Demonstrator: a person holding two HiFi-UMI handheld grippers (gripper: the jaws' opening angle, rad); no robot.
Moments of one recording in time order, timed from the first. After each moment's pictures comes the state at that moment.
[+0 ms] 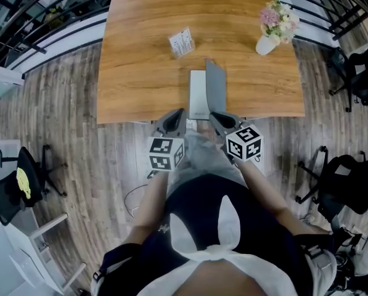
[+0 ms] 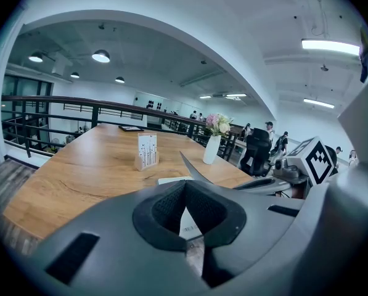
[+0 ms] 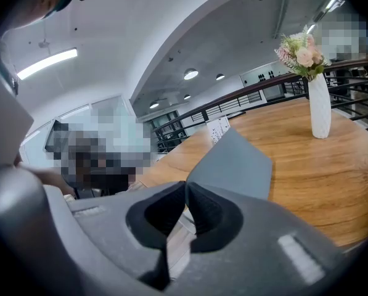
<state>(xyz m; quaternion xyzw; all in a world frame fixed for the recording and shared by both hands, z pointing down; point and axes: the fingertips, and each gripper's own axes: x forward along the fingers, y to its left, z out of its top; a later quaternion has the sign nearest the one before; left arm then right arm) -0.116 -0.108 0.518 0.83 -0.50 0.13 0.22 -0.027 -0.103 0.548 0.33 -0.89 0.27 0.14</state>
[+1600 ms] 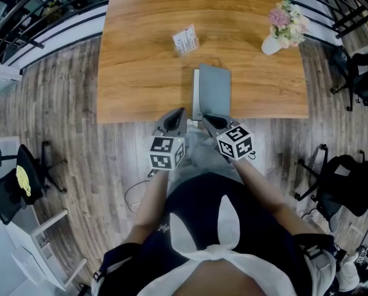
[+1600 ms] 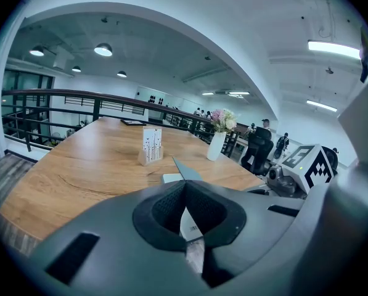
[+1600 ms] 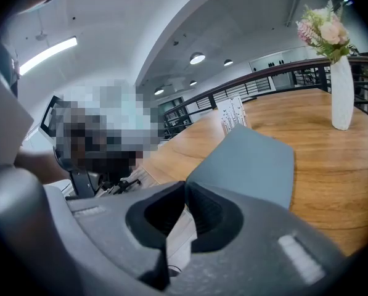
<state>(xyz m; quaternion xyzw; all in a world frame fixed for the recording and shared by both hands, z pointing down) -0.133 -0.126 0.537 0.82 -0.50 0.14 0.24 -0.071 -0.107 0.588 0.29 -0.90 0.27 0.20</state>
